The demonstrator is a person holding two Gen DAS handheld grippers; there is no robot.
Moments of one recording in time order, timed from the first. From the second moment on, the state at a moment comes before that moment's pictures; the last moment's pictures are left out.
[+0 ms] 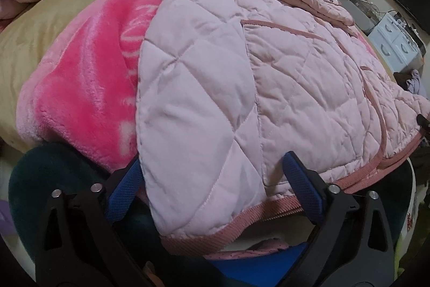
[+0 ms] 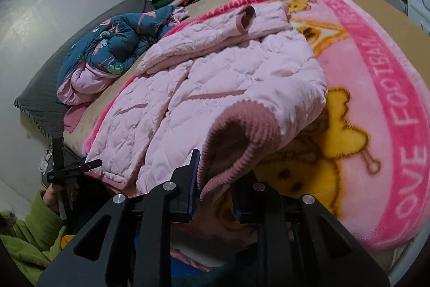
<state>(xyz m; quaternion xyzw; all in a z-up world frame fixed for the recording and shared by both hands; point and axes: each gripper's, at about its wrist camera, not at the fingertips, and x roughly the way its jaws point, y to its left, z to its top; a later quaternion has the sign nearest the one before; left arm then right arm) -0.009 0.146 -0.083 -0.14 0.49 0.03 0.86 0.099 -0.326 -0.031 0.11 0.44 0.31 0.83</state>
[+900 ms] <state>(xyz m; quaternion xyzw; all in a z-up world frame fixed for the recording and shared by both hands) 0.019 0.156 0.051 -0.15 0.30 0.00 0.94 0.135 -0.325 0.051 0.15 0.29 0.31 0.89</state>
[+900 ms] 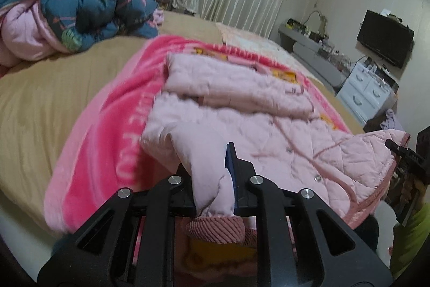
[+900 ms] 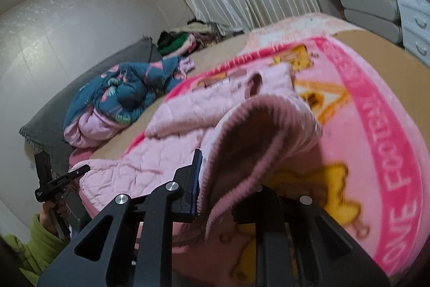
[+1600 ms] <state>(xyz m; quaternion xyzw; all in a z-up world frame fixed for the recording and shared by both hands) 0.108 0.167 0.111 -0.12 0.26 0.04 0.96 0.218 -0.323 0.099 0.18 0.24 0.28 0.91</state>
